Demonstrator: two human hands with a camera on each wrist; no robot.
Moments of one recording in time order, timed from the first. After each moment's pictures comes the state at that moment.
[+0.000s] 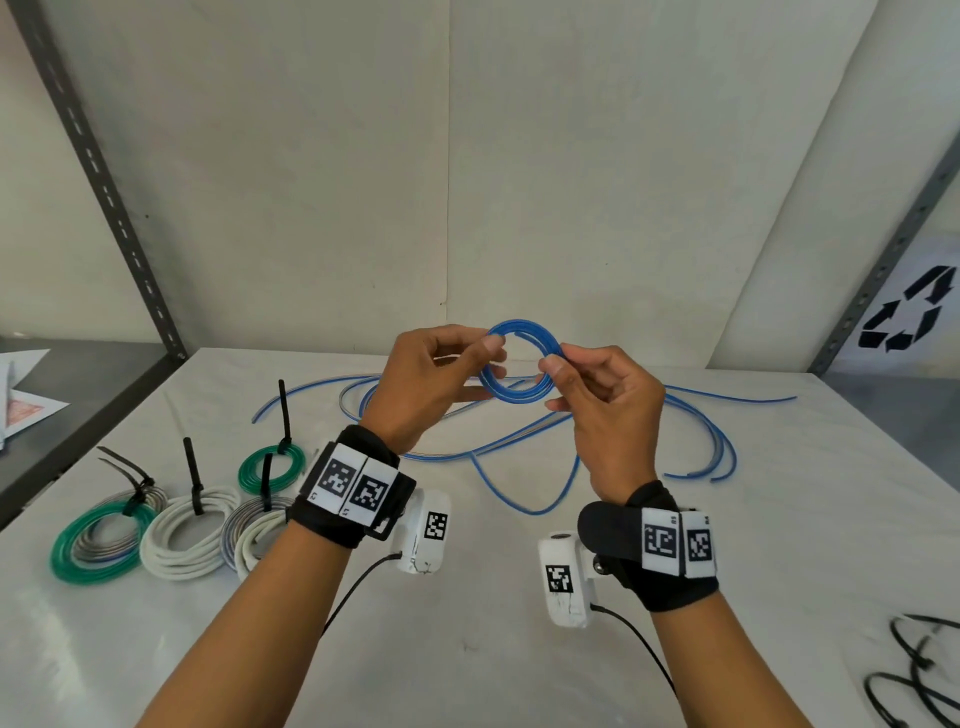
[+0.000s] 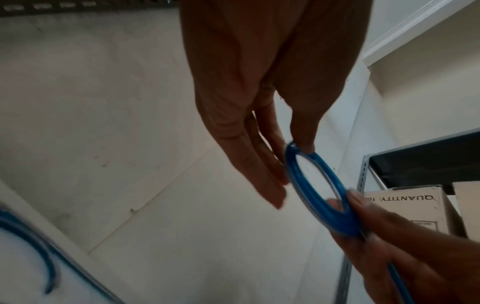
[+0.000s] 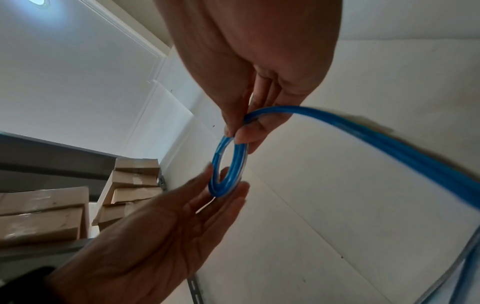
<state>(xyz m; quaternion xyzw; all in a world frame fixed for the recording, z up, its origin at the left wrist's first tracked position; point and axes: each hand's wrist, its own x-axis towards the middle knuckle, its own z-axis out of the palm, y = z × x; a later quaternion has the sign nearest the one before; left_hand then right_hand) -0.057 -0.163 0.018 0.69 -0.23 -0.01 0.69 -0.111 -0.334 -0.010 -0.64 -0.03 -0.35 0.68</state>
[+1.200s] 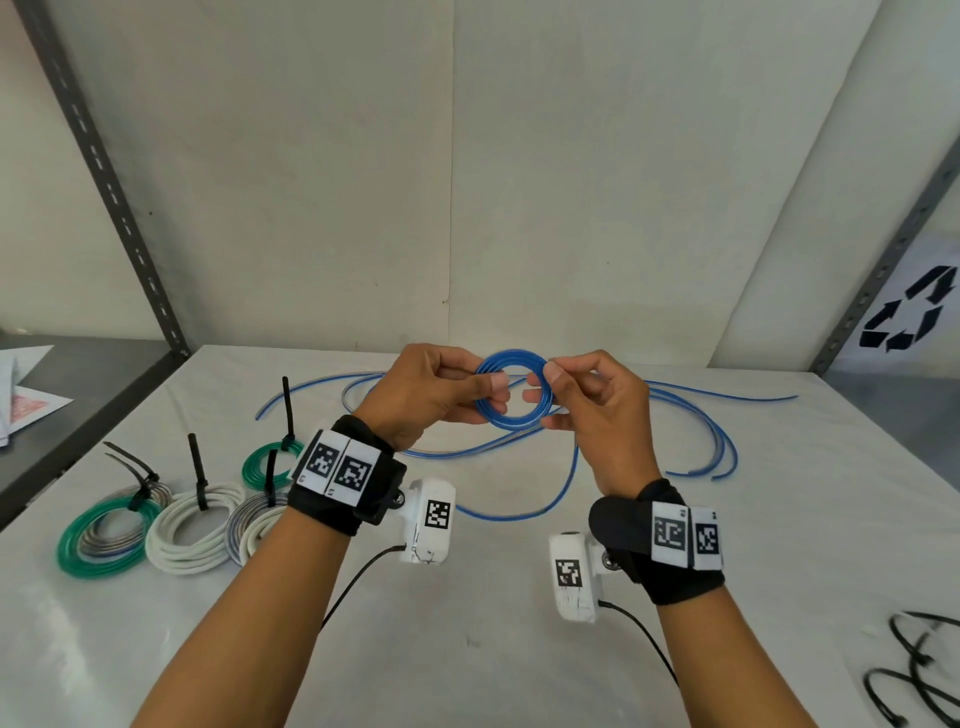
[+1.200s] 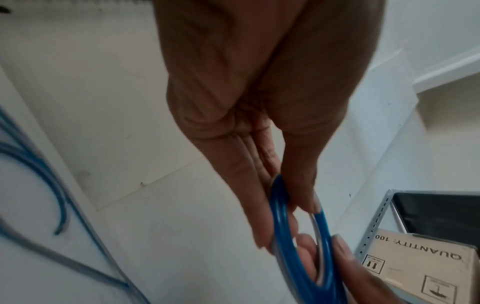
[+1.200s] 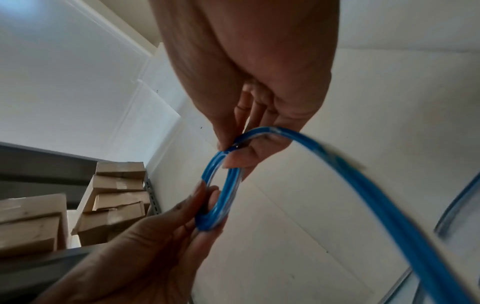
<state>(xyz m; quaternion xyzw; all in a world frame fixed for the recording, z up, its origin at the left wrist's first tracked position) -0.050 -0.151 0.011 0.70 -0.21 -0.13 0.67 -0.116 -0.339 -0.010 -0.67 -0.04 -0.25 0.70</state>
